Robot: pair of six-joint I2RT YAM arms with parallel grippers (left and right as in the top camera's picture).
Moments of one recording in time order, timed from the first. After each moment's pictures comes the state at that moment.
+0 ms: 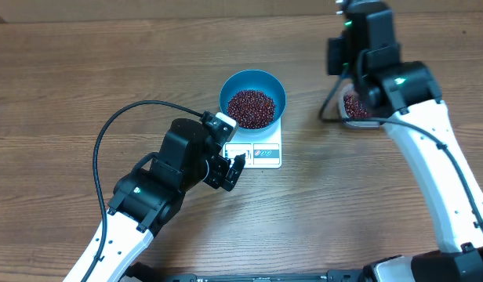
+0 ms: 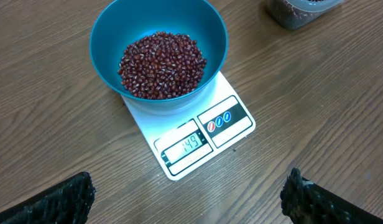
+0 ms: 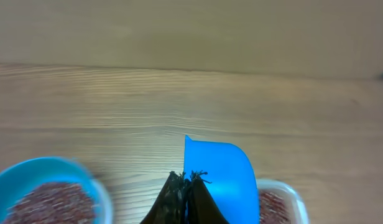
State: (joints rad) left arm -0.52 1.09 0.95 -0.63 0.07 0.01; right arm 0.26 1.59 1.67 -0.78 0.30 0.14
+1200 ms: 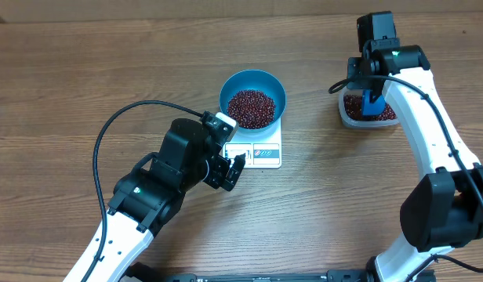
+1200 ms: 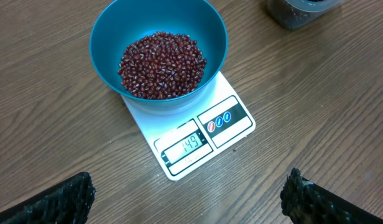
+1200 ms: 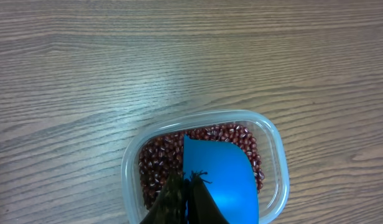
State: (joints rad) left arm -0.52 1.09 0.95 -0.63 0.07 0.01; right arm 0.11 1.85 1.64 -0.91 0.31 0.15
